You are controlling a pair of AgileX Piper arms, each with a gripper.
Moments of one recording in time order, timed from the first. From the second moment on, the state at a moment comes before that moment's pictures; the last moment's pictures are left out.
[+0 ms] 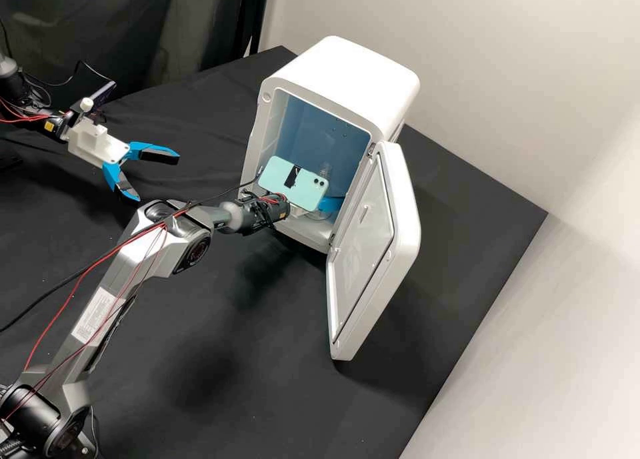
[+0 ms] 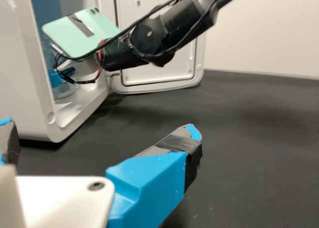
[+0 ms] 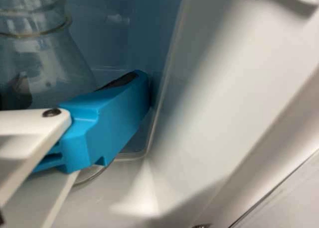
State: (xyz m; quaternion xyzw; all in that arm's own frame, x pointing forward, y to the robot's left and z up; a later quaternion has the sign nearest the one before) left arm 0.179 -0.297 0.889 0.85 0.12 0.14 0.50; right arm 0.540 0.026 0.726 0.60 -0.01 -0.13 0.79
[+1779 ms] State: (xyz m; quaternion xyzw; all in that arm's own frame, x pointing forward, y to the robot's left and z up) left arm 0.174 -0.285 0.890 0.84 0.14 0.17 0.49; right arm 0.540 0.025 0.720 0.60 -0.02 -0.11 0.79
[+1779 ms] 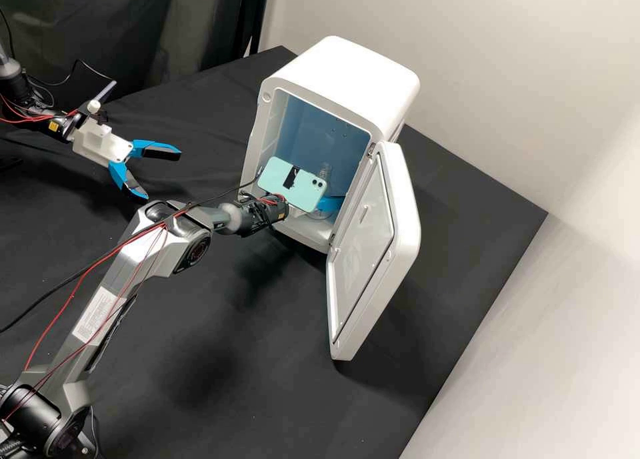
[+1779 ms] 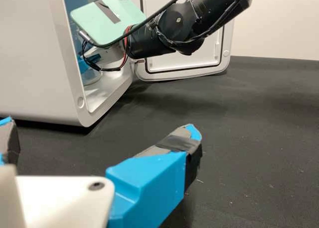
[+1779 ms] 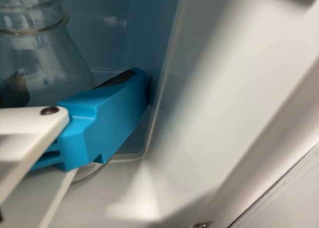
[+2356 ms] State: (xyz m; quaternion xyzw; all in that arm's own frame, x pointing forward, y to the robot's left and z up) left arm 0.174 -0.285 0.890 0.84 0.14 0.17 0.49; right arm 0.540 0.025 0.719 0.59 -0.02 -0.12 0.80
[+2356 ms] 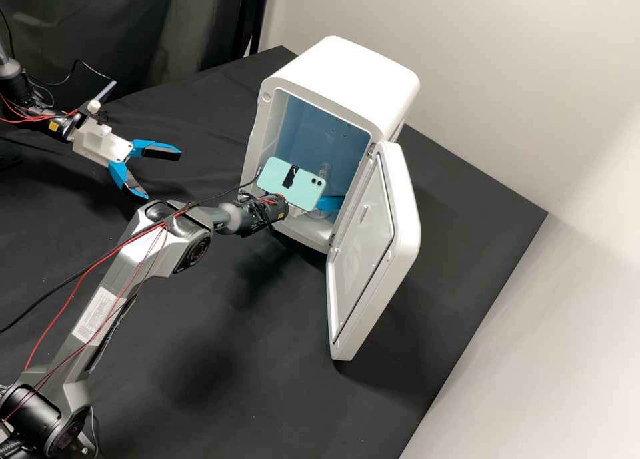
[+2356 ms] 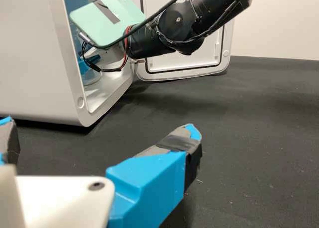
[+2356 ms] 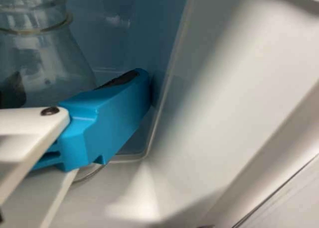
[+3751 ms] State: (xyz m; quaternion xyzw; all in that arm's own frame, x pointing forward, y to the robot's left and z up) left arm 0.170 -0.283 0.893 0.84 0.15 0.18 0.48; right arm 0.540 0.026 0.716 0.61 0.02 -0.13 0.78
